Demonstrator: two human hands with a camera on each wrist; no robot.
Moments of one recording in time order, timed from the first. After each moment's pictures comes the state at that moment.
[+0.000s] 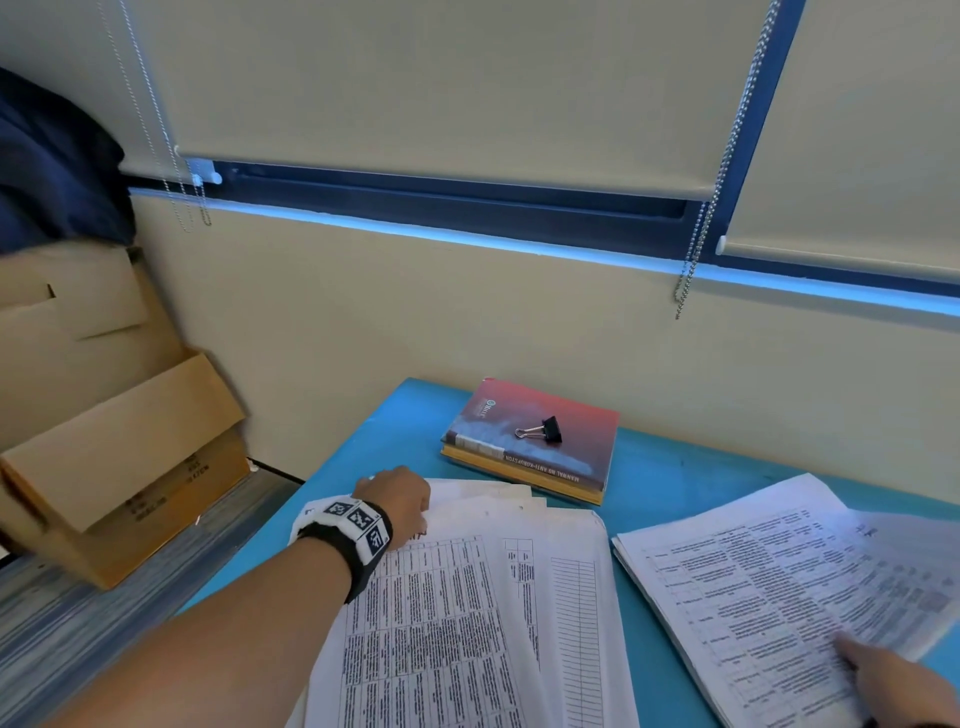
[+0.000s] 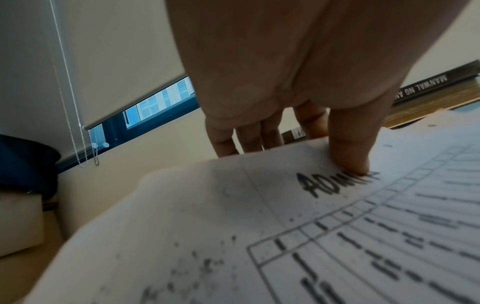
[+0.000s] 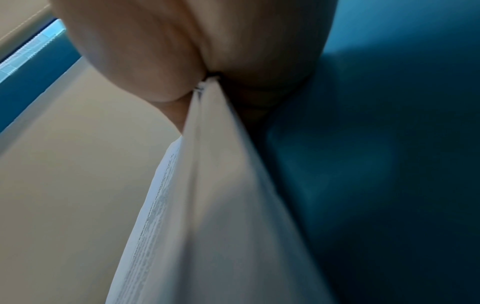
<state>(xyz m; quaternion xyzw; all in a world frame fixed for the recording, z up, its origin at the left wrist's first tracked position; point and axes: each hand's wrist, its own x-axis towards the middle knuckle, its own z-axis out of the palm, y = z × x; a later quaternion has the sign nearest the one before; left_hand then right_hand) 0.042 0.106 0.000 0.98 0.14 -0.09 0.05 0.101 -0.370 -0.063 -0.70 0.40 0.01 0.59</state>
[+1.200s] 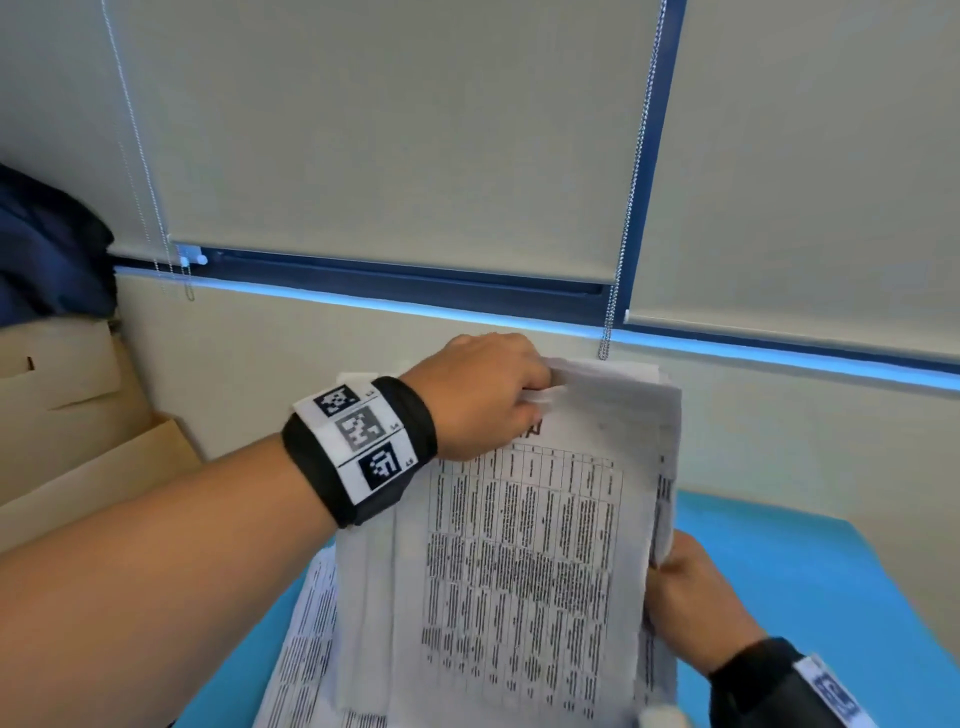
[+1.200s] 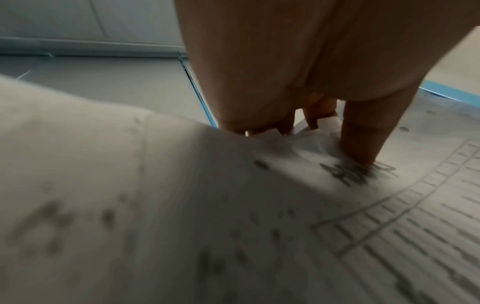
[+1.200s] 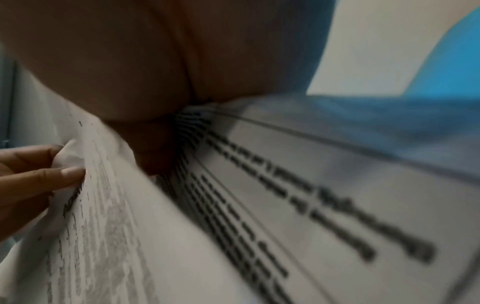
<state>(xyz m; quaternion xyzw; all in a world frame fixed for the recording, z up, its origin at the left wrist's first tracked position) -0.033 -0.029 0.259 0.97 -0.17 0.14 0.02 -0.015 -0.259 0.109 -0.83 -0.20 0.04 0.51</state>
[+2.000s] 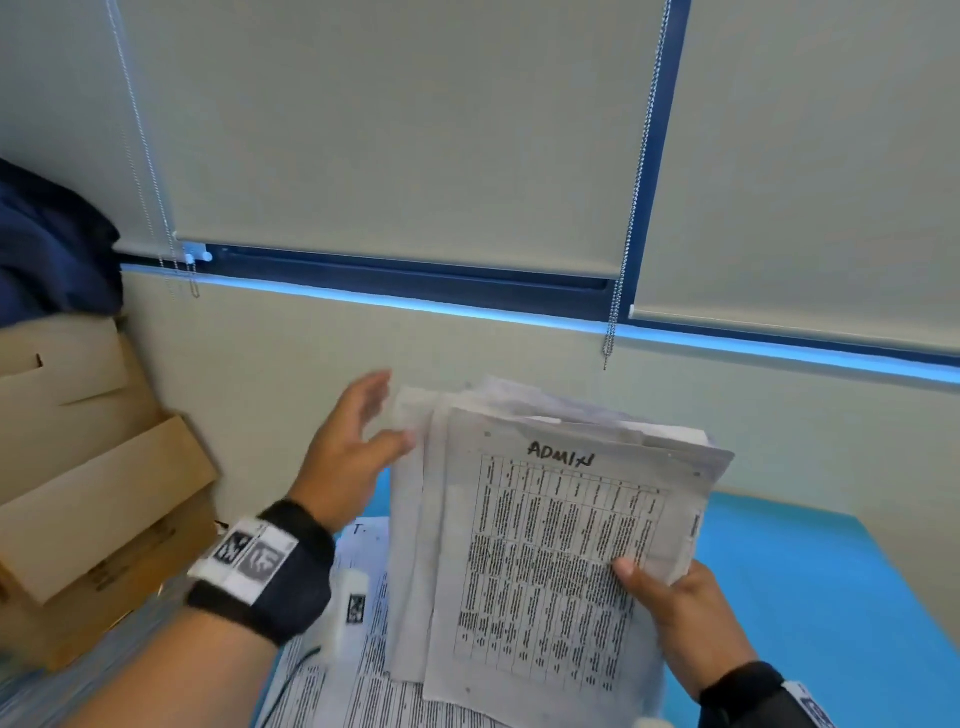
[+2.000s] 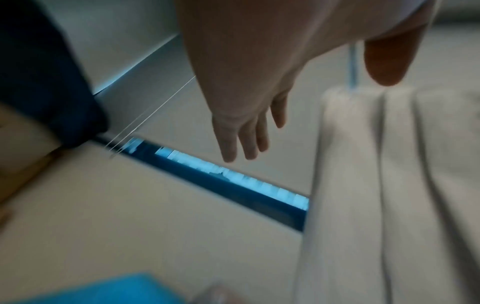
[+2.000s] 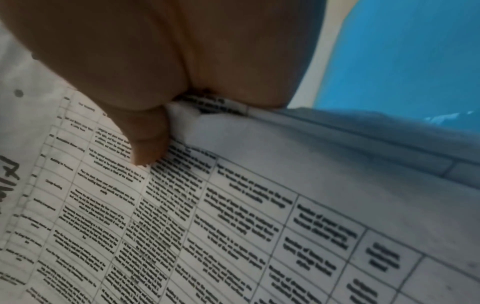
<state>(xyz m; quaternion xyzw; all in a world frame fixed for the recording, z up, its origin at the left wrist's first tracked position) -0.054 0.052 0.156 0.75 -0.01 0.28 0.60 -0.015 -0.257 0.068 -0.69 -0.12 0.06 0.71</state>
